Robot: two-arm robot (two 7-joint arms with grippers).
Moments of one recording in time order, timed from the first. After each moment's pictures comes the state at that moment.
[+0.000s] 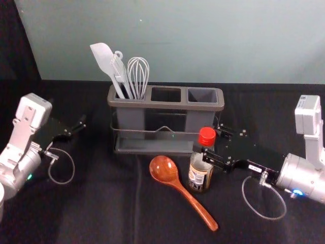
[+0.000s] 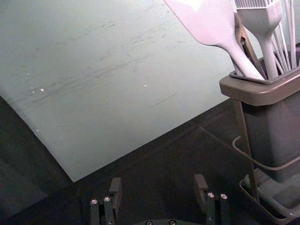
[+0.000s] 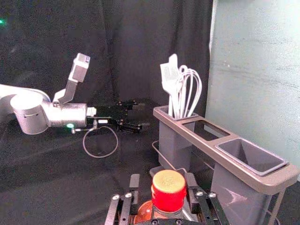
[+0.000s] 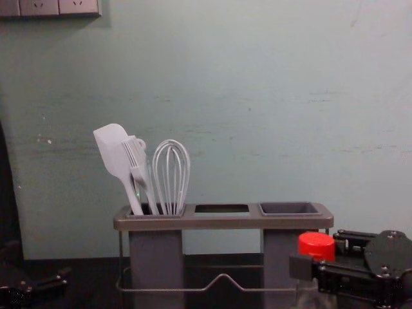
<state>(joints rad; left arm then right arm) -0.20 0.60 0.45 -1.41 -0.25 -0.12 0.03 0.20 0.62 -0.44 -1.57 0.56 -0.10 0.69</state>
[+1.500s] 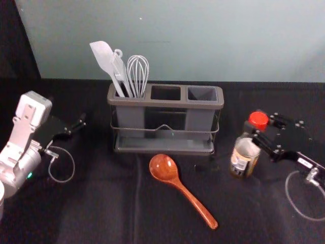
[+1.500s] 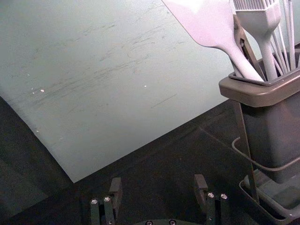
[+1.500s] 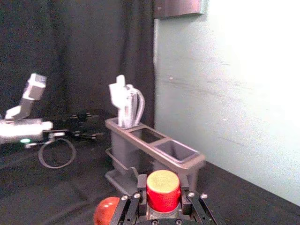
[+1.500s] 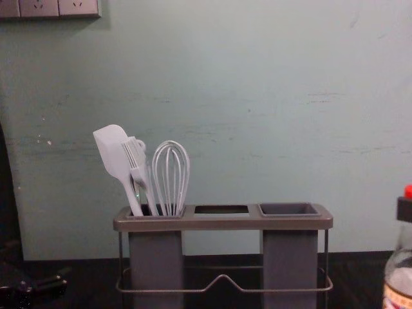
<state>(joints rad) -0.20 0.60 0.45 -1.41 -0.25 -0.12 0.03 -0.06 0.74 -0.20 -1.80 0.60 -0.11 0.50</state>
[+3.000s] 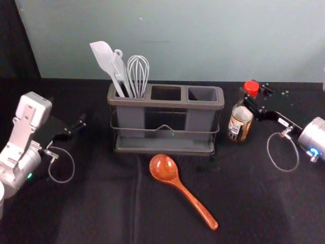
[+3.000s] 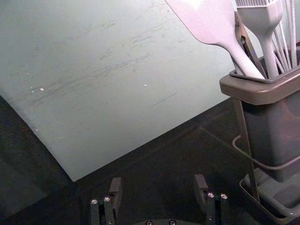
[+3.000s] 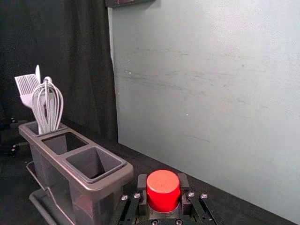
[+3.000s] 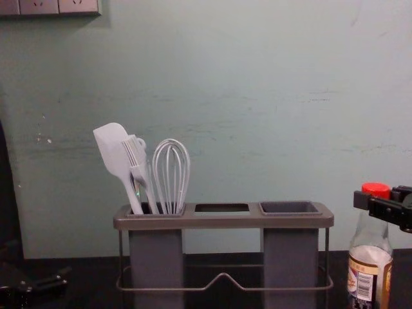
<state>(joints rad) -0.20 0.60 0.45 -1.41 -0.25 -0.12 0.03 0.30 0.50 -0.28 -1.35 0.48 -0.10 0.53</state>
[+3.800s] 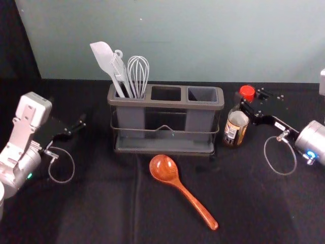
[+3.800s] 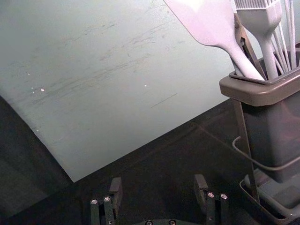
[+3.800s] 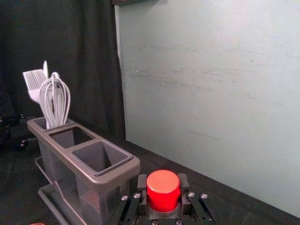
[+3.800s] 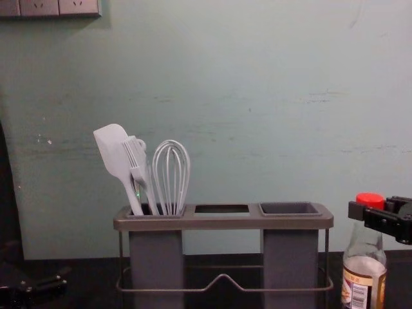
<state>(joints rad) -0.20 0.60 0.45 -1.41 -0.25 -0.12 0.03 0.32 0.49 -0.29 -1.30 0.49 -0.12 0.58</state>
